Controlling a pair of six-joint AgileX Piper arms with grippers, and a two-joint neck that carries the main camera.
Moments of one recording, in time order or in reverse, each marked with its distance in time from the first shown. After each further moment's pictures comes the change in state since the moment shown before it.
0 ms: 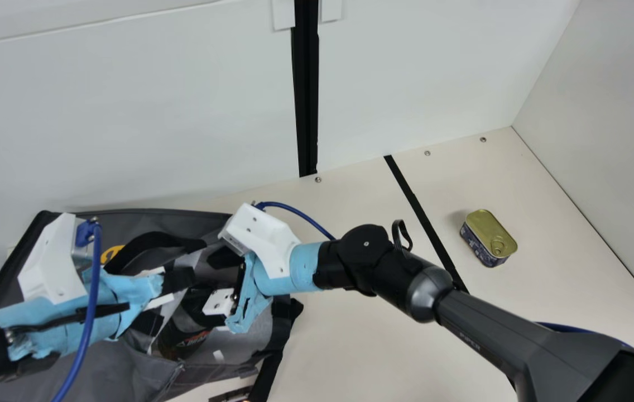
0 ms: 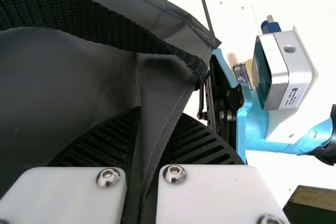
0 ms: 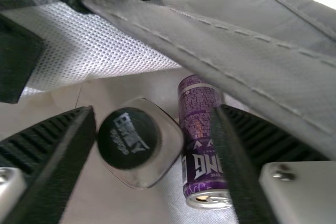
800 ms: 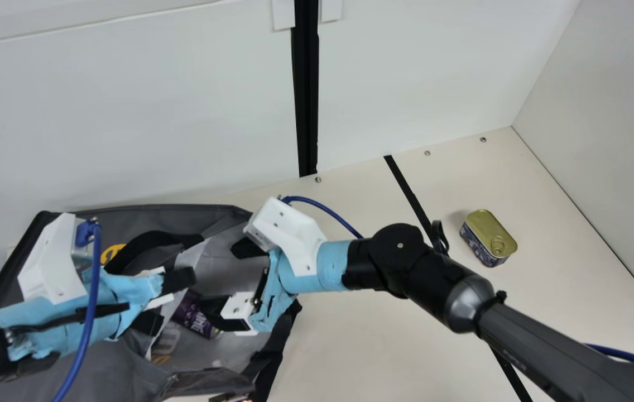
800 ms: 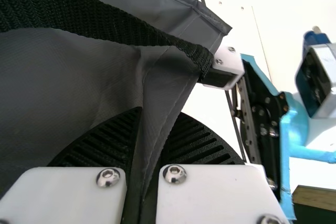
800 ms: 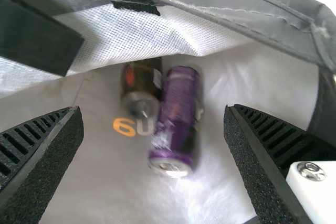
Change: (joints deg) left arm 0.0 0.0 0.0 0.0 0.0 0.0; right arm -3.7 -7.5 4.4 -3.3 1.9 3.2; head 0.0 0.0
